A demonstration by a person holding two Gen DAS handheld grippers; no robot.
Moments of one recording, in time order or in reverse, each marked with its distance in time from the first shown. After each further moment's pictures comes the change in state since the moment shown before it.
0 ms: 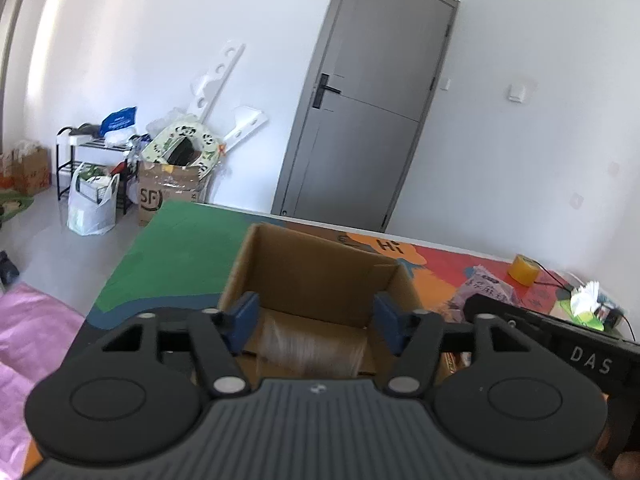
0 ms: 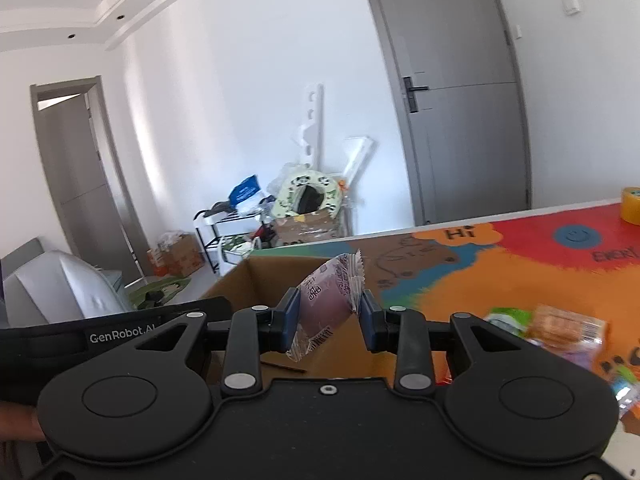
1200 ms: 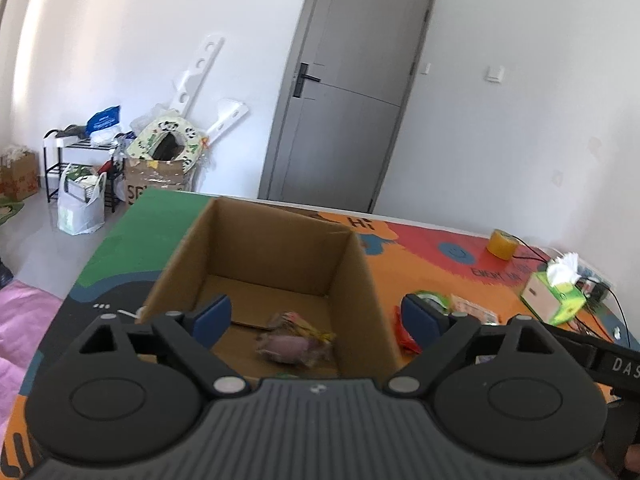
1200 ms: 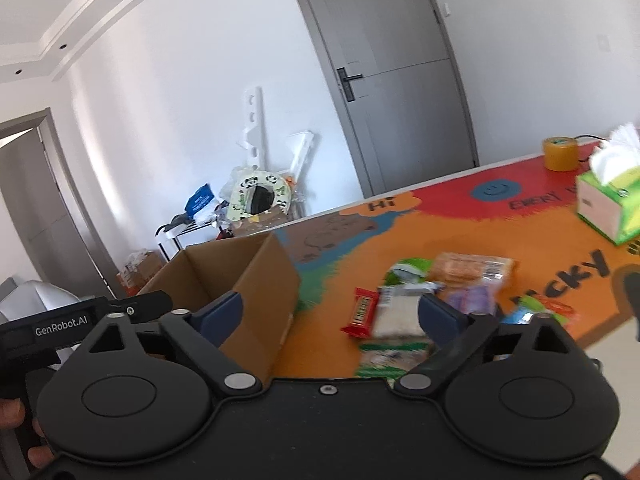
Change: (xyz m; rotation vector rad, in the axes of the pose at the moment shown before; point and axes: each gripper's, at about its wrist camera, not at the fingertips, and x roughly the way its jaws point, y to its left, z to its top) left arm -0.021 -0.041 -0.022 0.065 0.037 -0.039; right arm -0.067 -0.059 -0.029 0.158 0.006 -0.130
